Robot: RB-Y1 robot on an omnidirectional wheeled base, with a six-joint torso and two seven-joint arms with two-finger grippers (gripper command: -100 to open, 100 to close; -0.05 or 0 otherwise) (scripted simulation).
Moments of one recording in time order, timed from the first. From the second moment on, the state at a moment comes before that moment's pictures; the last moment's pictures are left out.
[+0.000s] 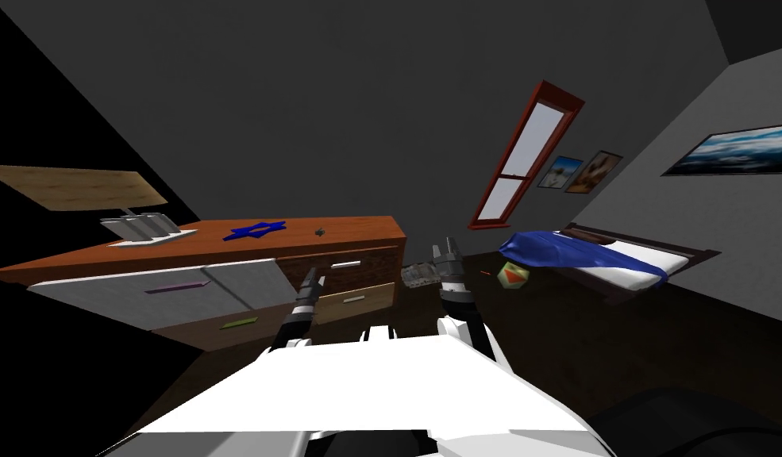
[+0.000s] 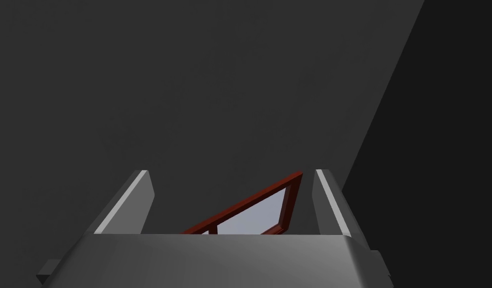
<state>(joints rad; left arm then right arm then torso) 0.32 0.15 0.02 -1.53 0.10 -0.59 0.10 0.50 -0.04 0.07 -2.28 -0.01 -0.39 -0.10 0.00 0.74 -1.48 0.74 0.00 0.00</state>
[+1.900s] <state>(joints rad) 0.31 -0.01 0.03 -1.41 0.11 -0.55 0.10 0.50 -0.04 0.07 -2.28 -0.01 -0.39 -0.10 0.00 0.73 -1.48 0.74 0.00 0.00</state>
